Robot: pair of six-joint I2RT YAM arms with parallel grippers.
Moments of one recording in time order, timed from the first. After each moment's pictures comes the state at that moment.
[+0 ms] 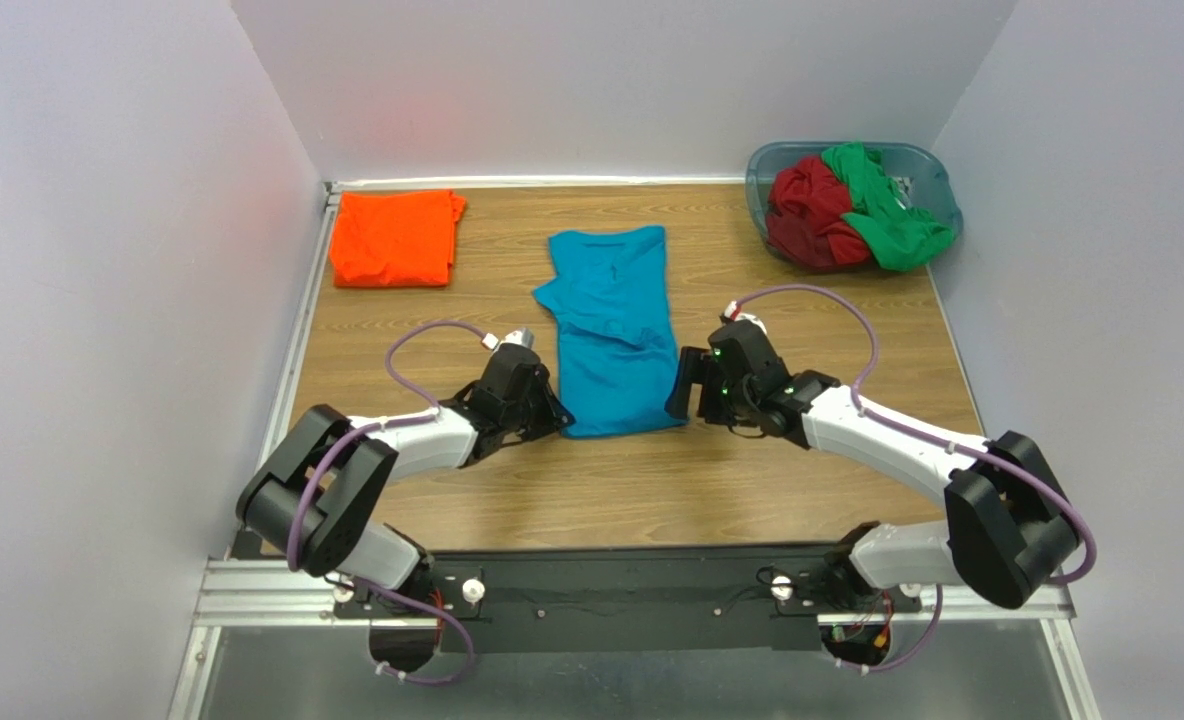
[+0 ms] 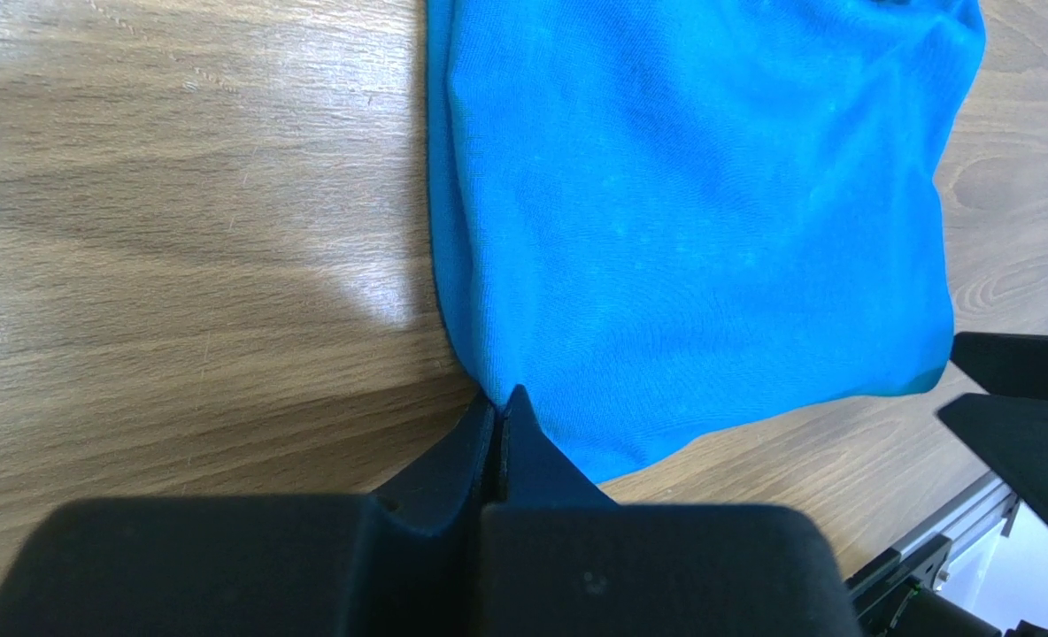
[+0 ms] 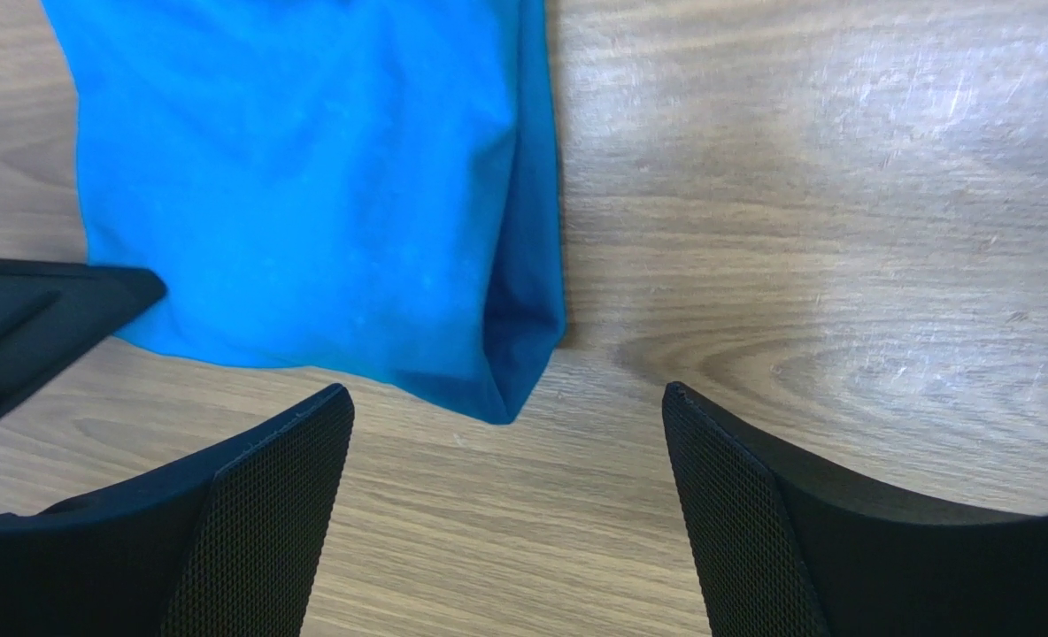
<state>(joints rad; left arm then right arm) -0.58 1.46 0.51 0.19 0.08 -0.90 0.63 1.32 0.71 -0.26 0.10 0.66</state>
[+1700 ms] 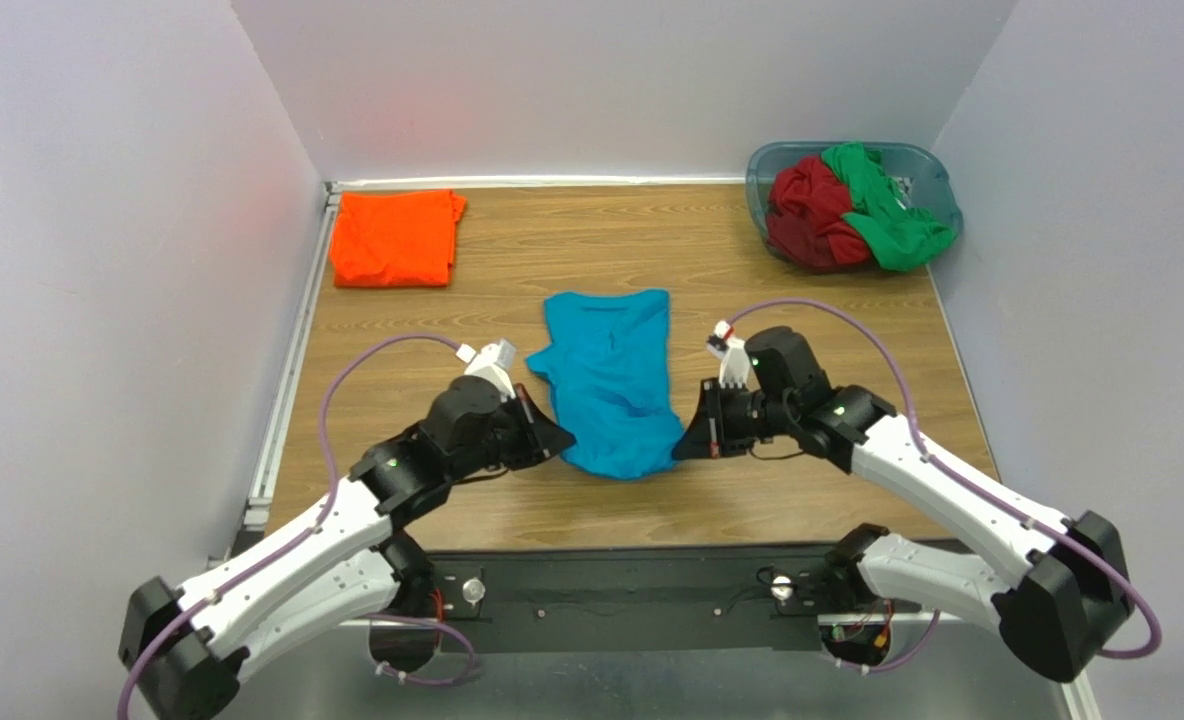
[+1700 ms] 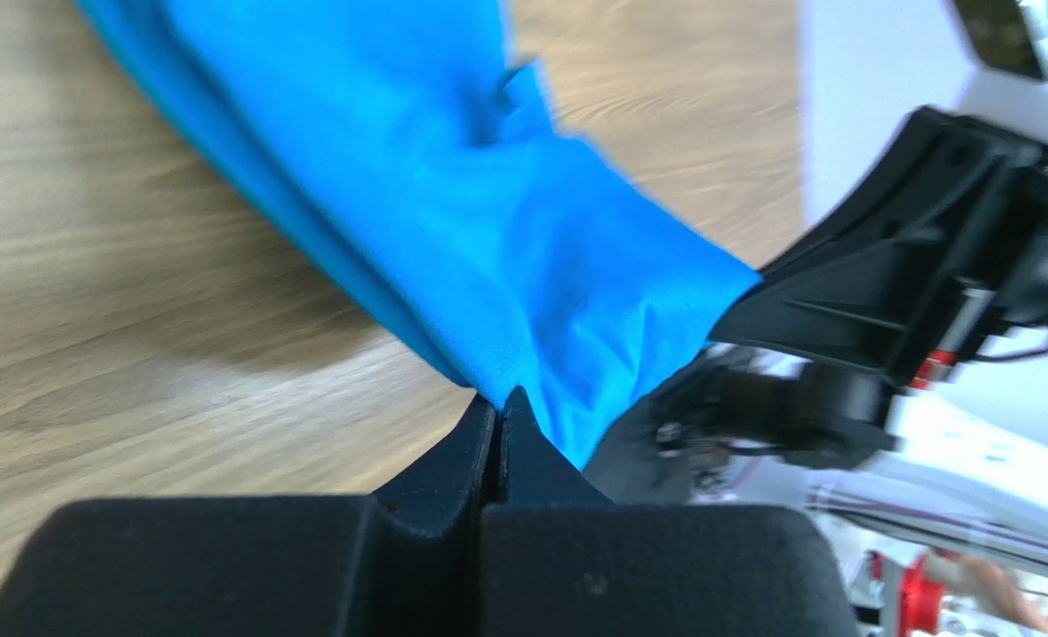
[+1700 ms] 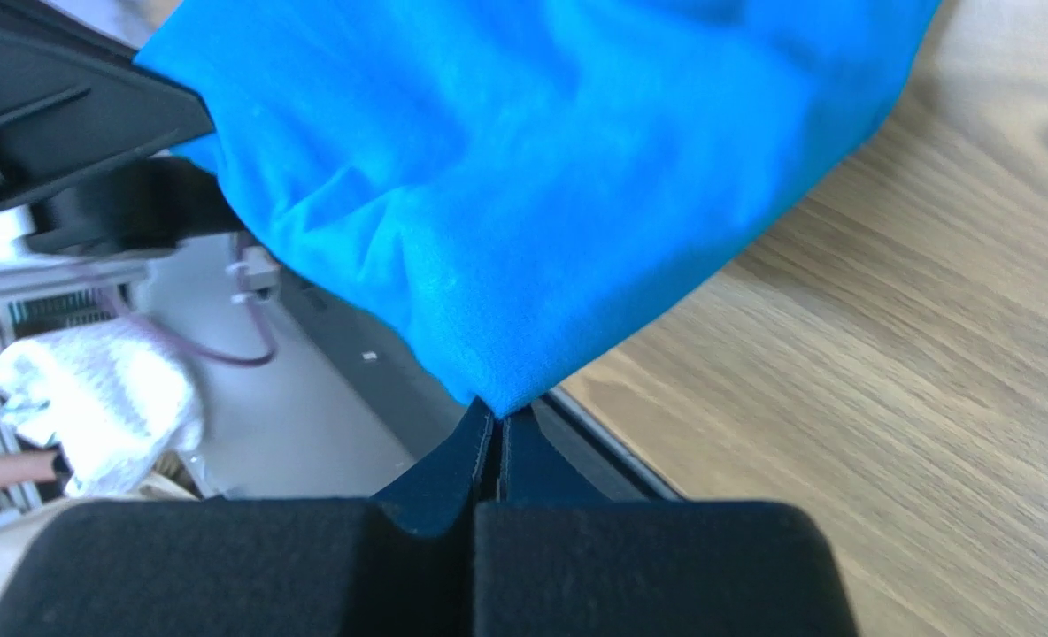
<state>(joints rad) -0.79 0.77 0.52 -0.28 0.06 -0.97 0.63 1.06 0.69 -0.45 -0.47 0.56</state>
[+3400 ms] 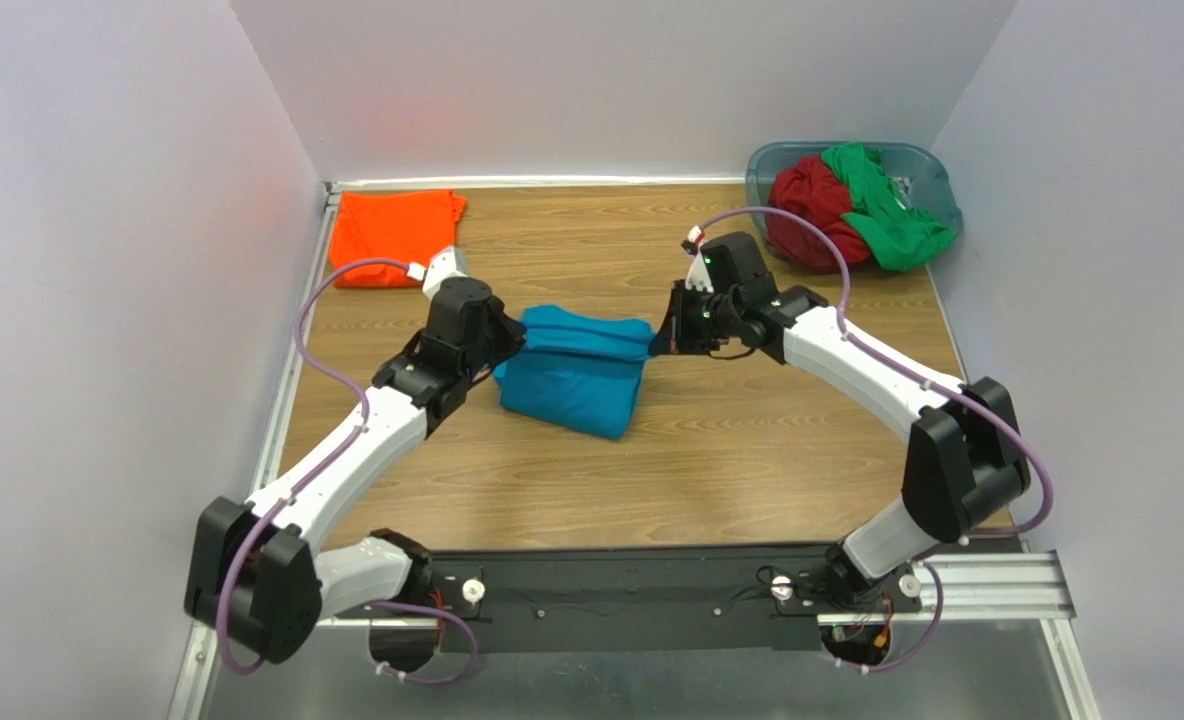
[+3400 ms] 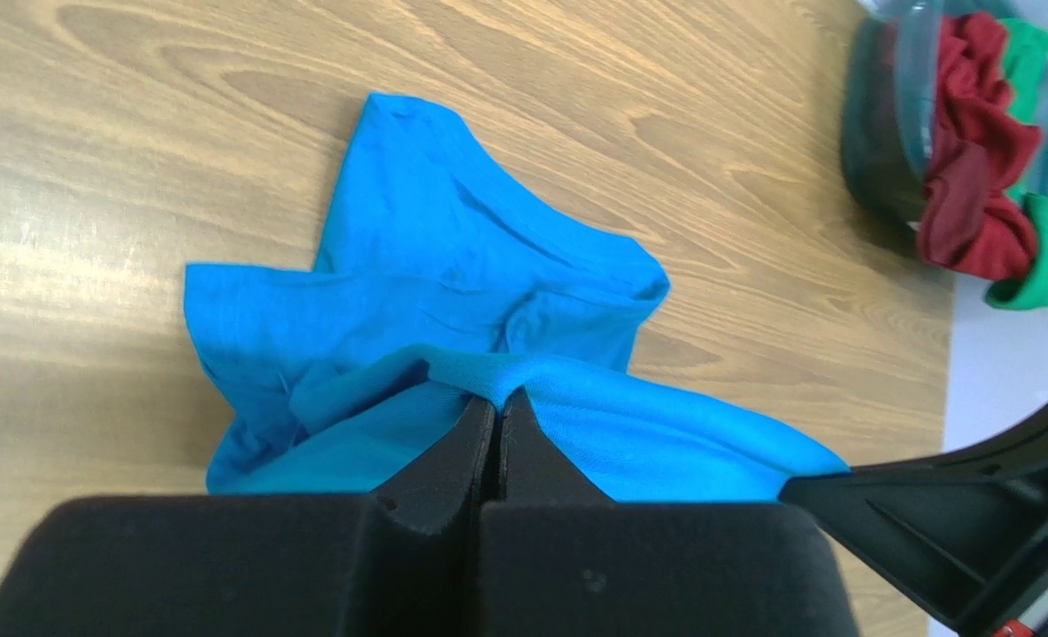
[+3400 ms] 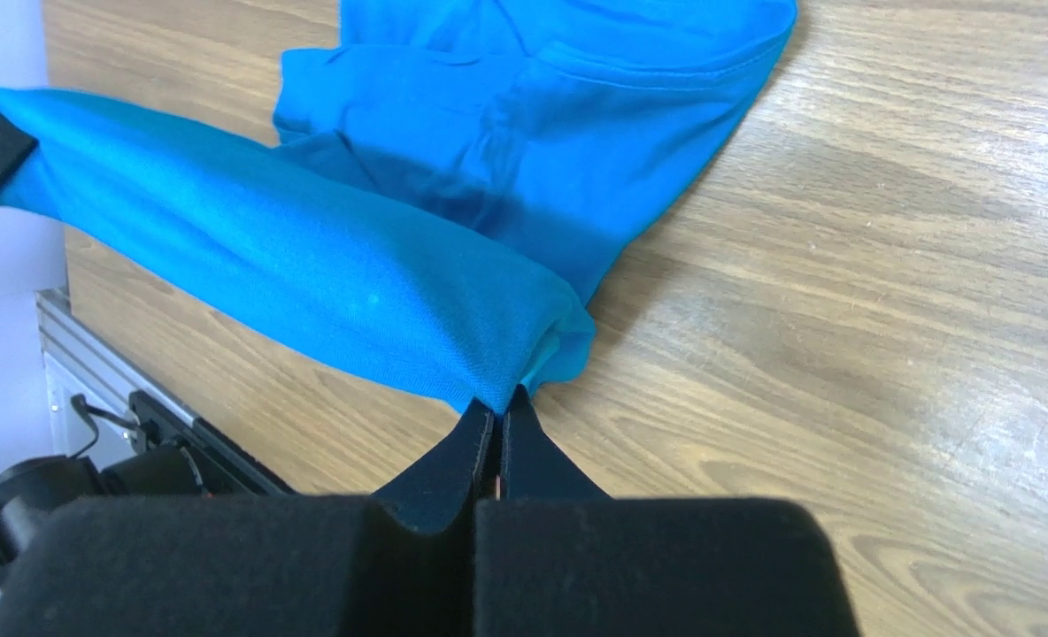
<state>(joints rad) -0.45 1.15 0.81 -0.19 -0.19 -0.85 0.52 1.56 1.16 -0.40 -0.28 0.50</state>
